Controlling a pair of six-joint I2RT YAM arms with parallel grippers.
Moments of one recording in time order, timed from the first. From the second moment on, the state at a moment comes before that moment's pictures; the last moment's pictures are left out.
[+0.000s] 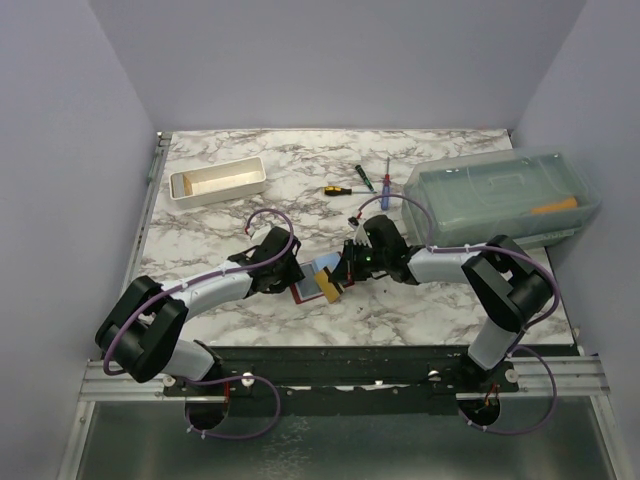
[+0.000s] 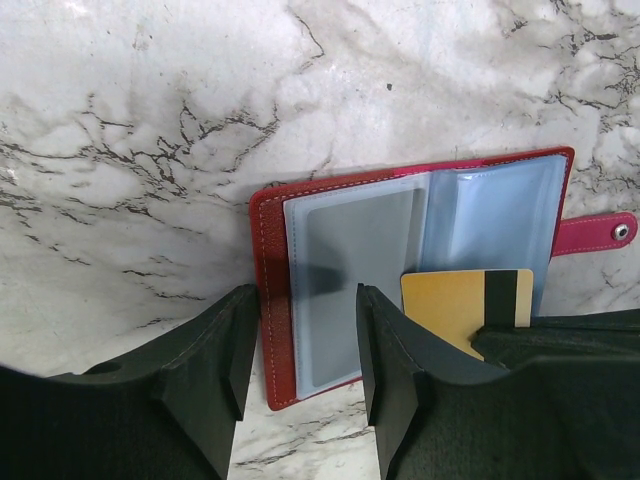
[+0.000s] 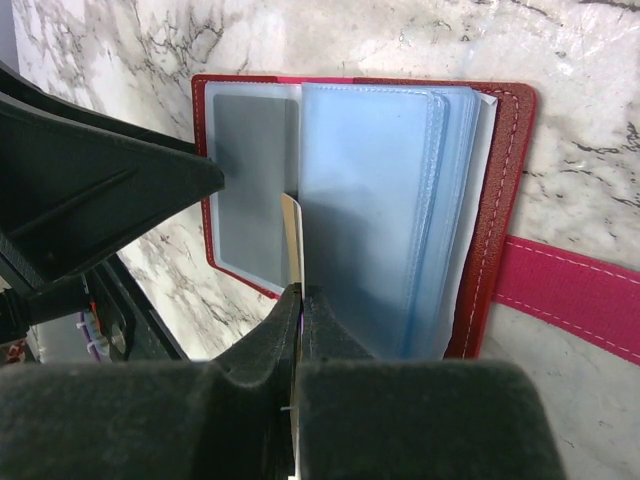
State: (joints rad) left arm -0.64 1.40 0.64 -0.23 -0.15 -1.01; right arm 0.68 1.73 0.76 0.25 -0.45 0.64
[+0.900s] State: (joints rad) left arm -0.64 1.39 0.63 -0.21 -0.15 -1.02; right arm 0.67 1.78 0.82 0.24 -0.42 0.66
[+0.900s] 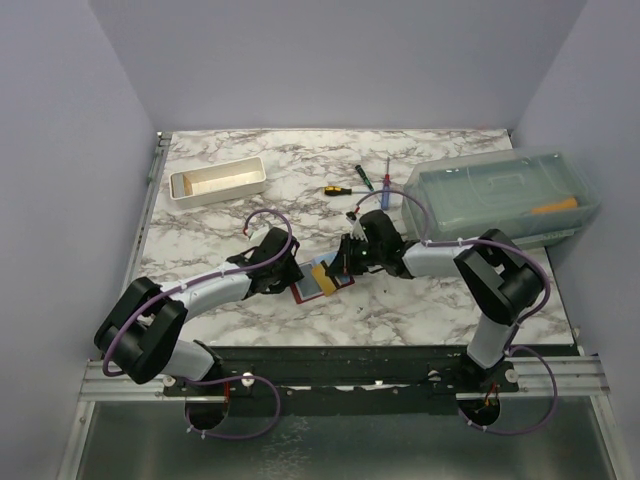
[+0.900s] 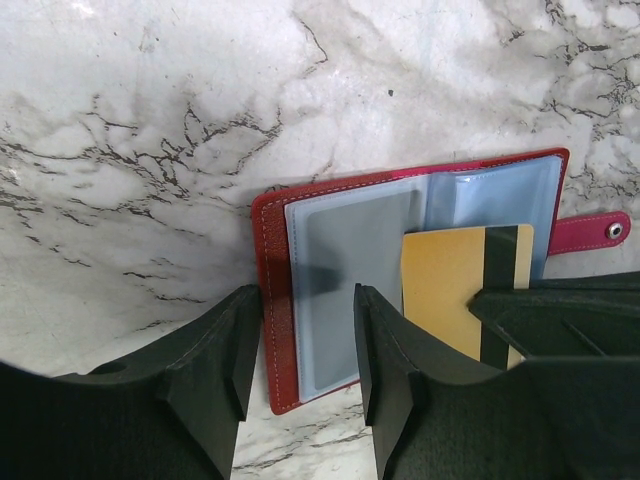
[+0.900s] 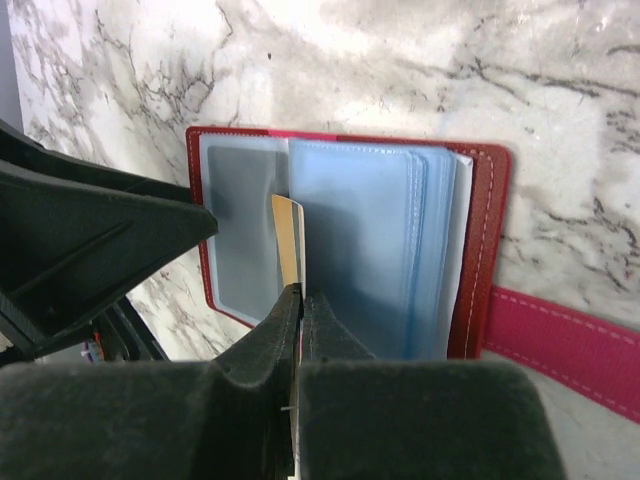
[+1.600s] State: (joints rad) left arm -0.64 1.43 0.65 -0.21 -0.17 -1.00; right arm 0.66 1.87 0.84 0.40 -0.51 0.65
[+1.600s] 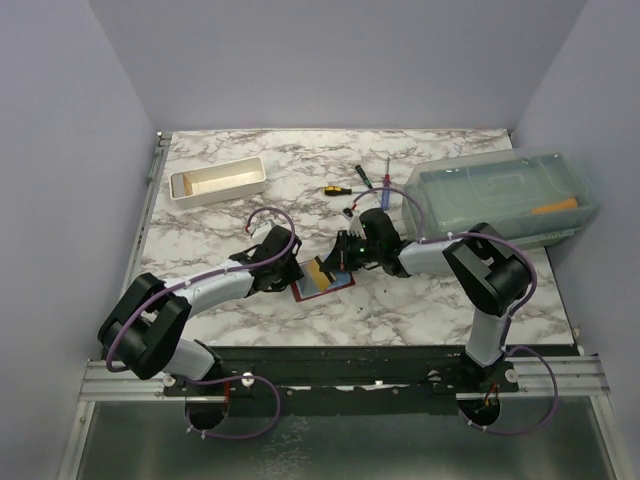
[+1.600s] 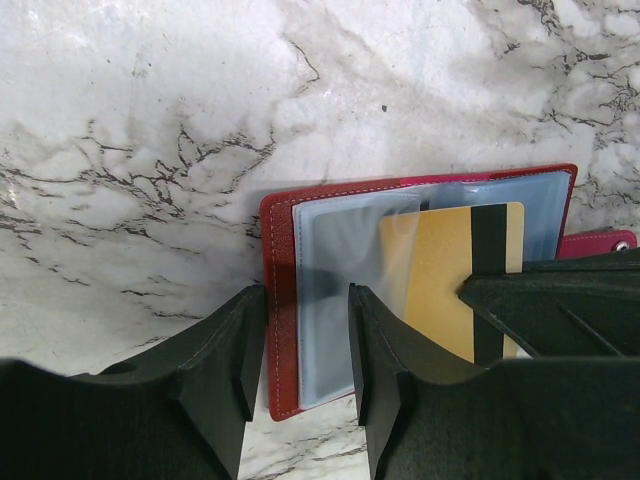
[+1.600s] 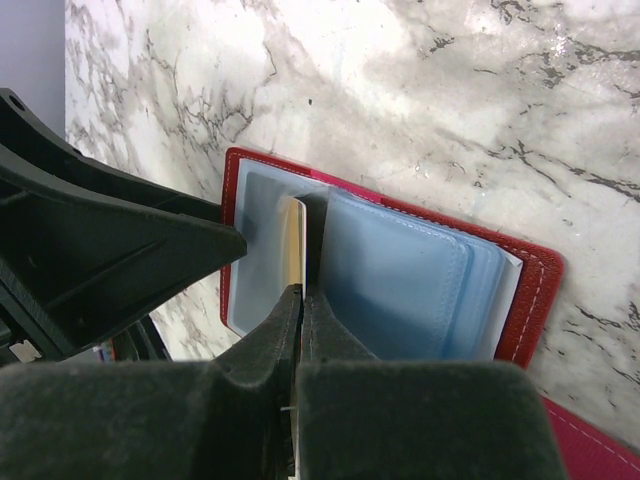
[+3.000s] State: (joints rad) left arm -0.64 1.42 0.61 -0.15 -0.18 -0.99; right arm 0.61 1.92 0.80 0.57 -0.55 0.72
